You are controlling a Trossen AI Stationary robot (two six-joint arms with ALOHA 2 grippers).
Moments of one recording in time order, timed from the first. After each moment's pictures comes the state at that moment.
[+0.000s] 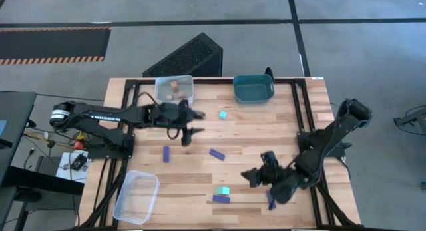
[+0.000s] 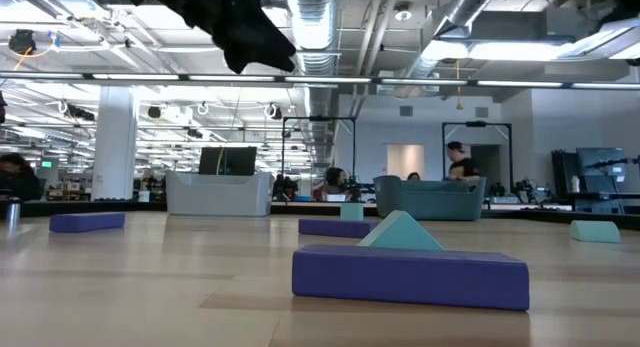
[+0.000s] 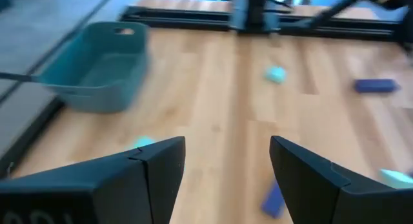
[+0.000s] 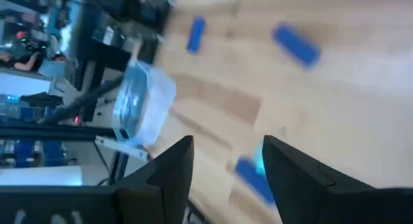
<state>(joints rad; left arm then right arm) 0.05 1.25 0.86 -0.10 -0.06 -0.04 0.73 1.46 1.10 -0.49 0.74 1.86</state>
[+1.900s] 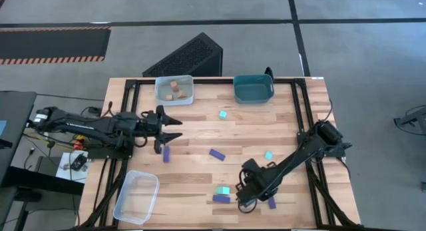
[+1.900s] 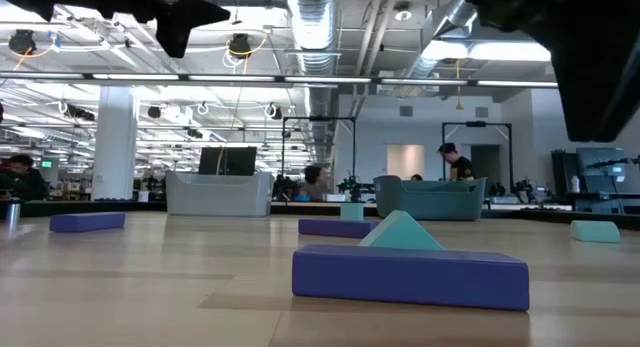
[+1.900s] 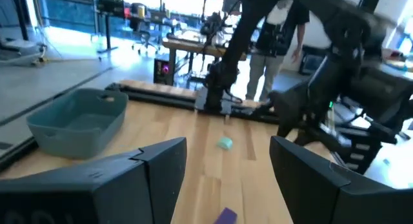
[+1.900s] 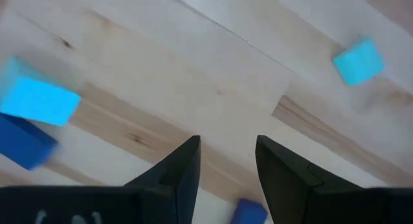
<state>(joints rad) -0.08 0.73 0.44 0.24 -0.14 -0.18 0.60 1.94 1.53 -1.26 0.21 1.63</state>
